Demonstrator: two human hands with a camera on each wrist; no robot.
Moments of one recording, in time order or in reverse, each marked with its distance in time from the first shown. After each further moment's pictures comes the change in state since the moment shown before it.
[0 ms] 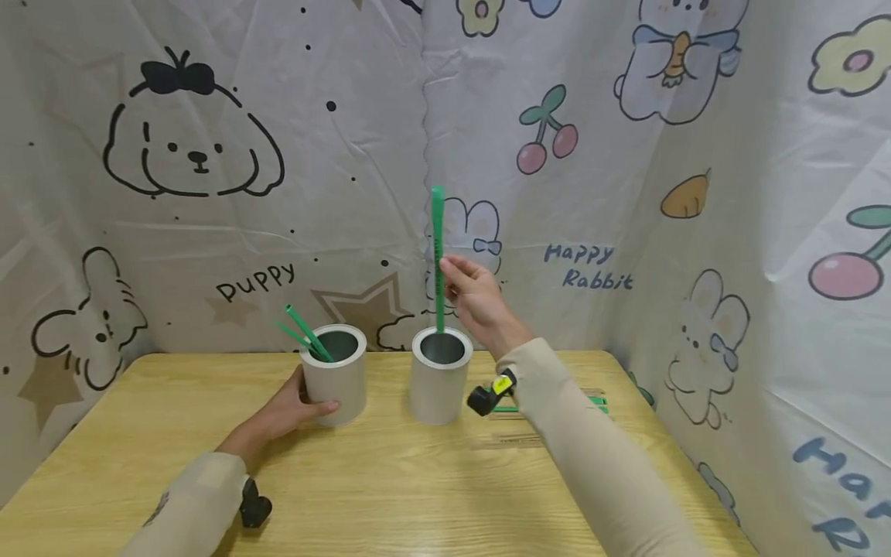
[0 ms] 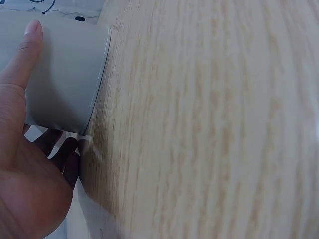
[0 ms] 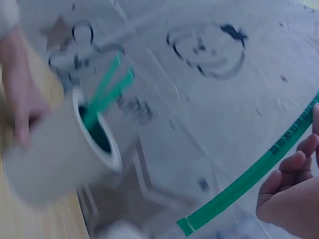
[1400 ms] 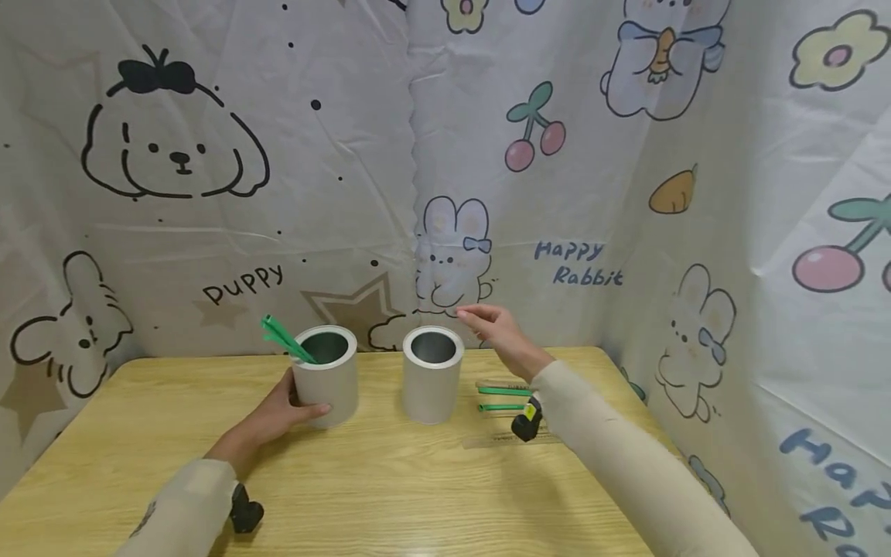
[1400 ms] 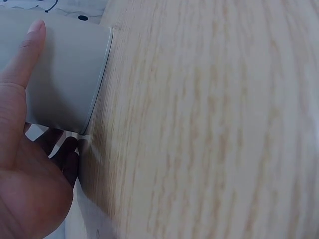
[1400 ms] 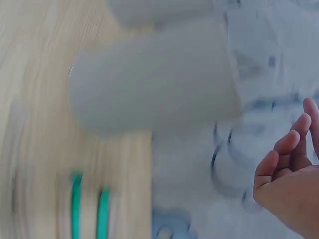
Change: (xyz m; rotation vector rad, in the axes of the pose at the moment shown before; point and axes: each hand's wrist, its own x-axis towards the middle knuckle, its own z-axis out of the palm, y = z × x) left_hand 0.000 0.001 0.003 0.046 0.006 -0.029; right_hand -0.014 0.040 -0.092 -0.610 -0.093 0.097
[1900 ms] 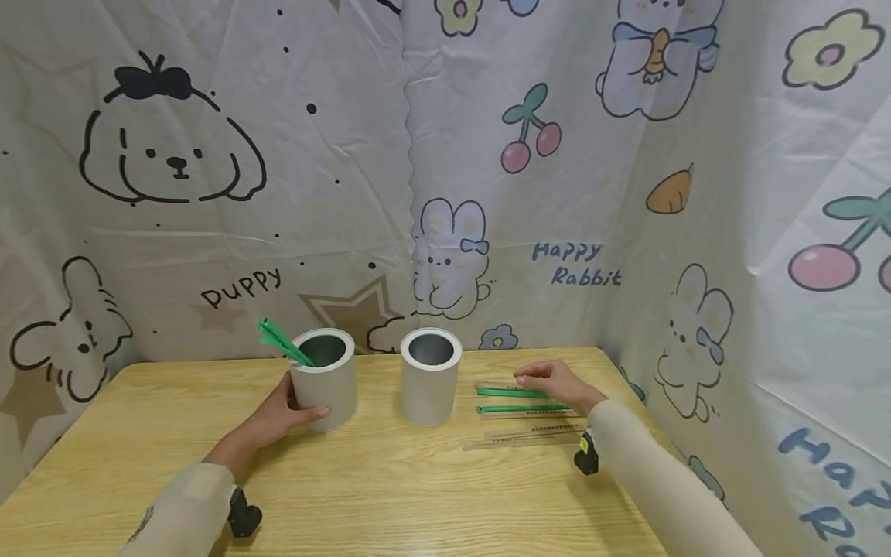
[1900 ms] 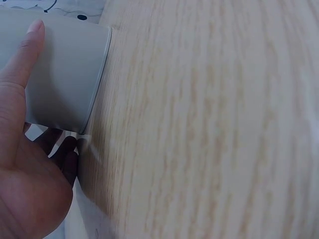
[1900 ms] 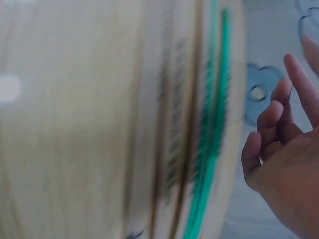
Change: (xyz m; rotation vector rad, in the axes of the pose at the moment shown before) left_hand -0.001 0.001 0.000 -0.003 -0.009 -0.039; right_hand -0.035 0.124 -0.094 -0.331 -0.084 0.128
